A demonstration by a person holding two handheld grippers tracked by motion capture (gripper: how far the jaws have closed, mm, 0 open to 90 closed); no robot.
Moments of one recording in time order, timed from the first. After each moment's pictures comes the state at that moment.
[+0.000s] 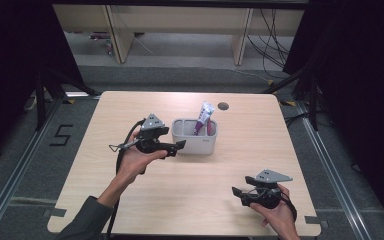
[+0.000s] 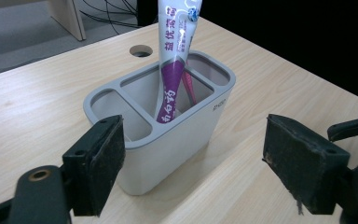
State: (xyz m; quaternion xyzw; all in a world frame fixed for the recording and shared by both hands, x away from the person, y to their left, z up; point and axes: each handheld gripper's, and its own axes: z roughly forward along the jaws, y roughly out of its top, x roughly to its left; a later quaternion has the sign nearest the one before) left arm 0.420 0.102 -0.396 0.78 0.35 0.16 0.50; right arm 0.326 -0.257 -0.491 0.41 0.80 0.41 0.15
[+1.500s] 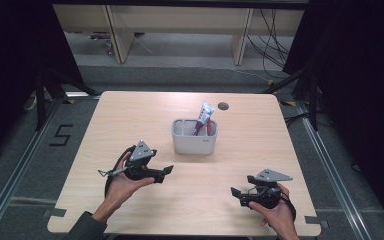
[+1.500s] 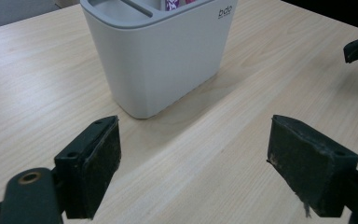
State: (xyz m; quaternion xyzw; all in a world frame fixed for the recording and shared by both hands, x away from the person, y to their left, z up) left arm 0.378 0.135 -0.454 0.80 0.34 0.17 0.47; right arm 0.328 -0.256 -0.493 0.43 0.79 0.42 0.14
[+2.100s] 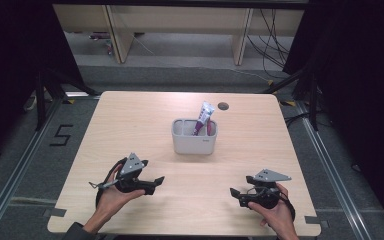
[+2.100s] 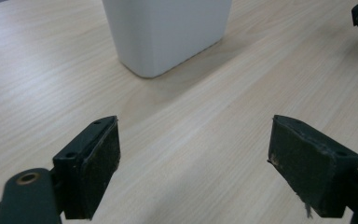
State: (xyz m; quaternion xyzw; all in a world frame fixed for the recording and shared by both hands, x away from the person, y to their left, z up) left arm 0.354 0.161 -0.481 0.81 0.34 0.18 0.45; right arm 0.329 -0.253 -0.495 0.42 0.79 0.43 0.13
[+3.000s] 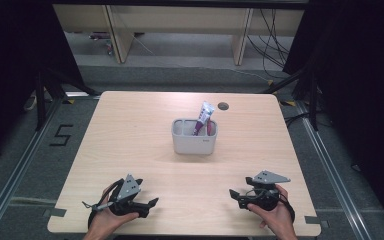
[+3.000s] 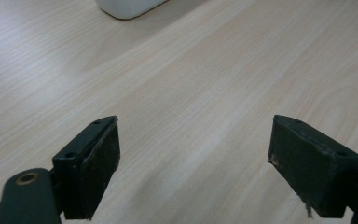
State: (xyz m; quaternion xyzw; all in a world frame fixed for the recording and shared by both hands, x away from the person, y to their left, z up) left arm 0.309 0.168 -0.506 0.83 0.31 0.19 0.41; right arm 0.324 -0.251 -0.493 0.42 0.80 0.42 0.14
